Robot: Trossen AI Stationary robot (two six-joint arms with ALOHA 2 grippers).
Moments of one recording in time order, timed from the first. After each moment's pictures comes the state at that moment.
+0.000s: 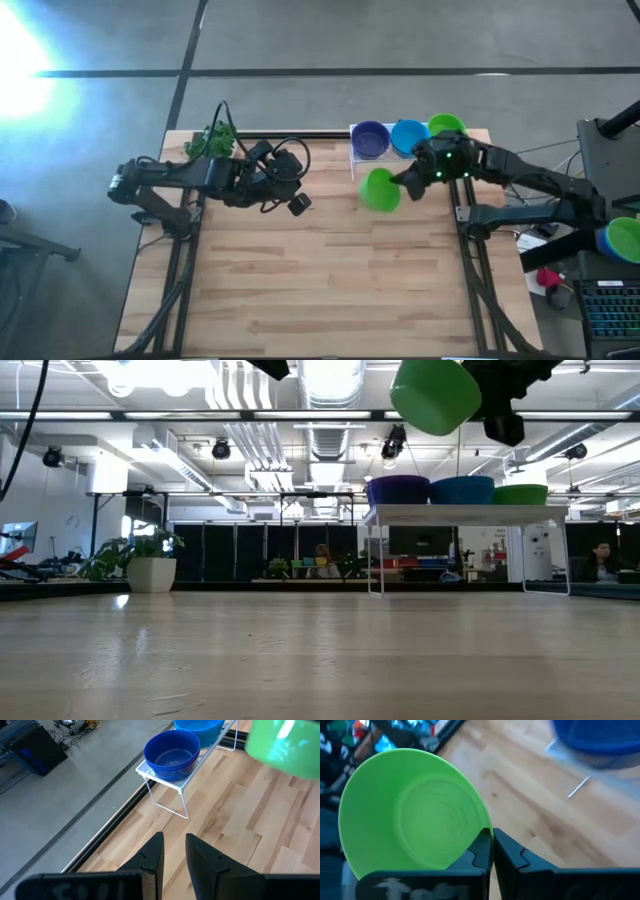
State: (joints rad) left arm -0.12 1.49 1.68 -0.99 -0.71 -0.42; right arm -0.35 0.92 0.94 -0.64 -0.21 0.63
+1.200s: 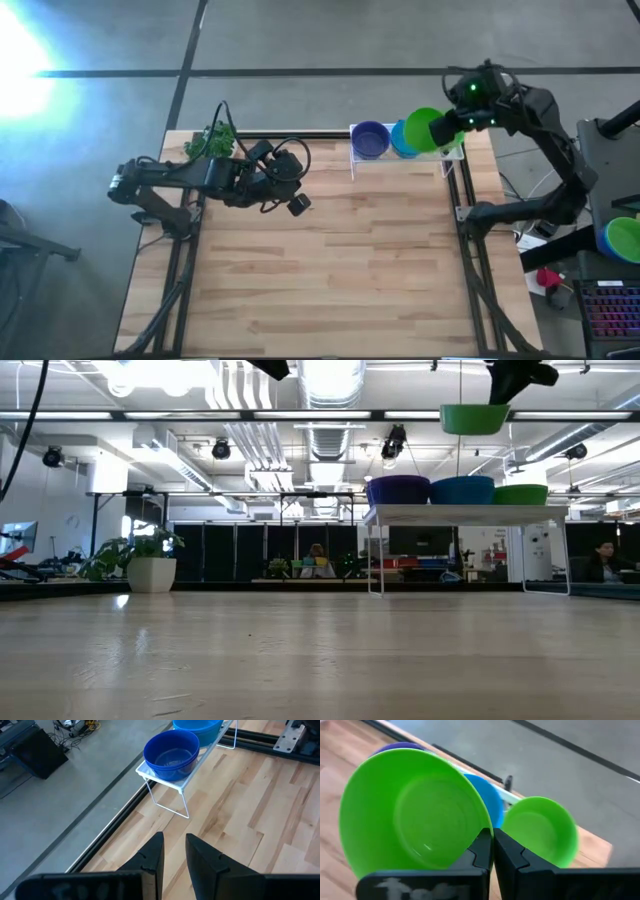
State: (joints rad) left arm -0.12 1.49 1.68 -0.99 -0.71 -0.40; right arm -0.76 1.20 1.69 -1.41 0.16 0.22
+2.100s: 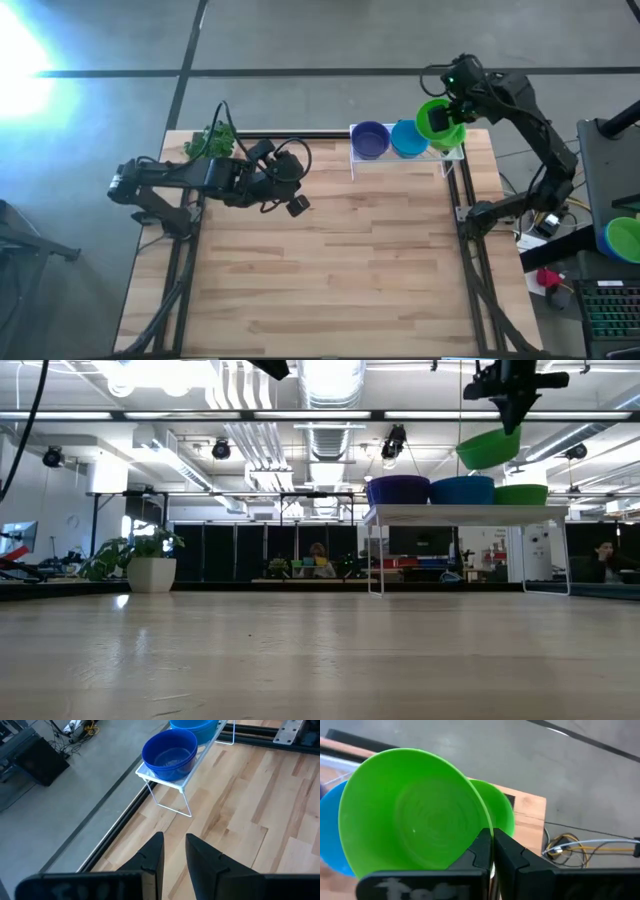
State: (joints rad) left arm -0.12 1.49 1.68 -0.99 -0.71 -0.33; right arm -0.84 1.36 1.75 -1.57 0.44 0.41
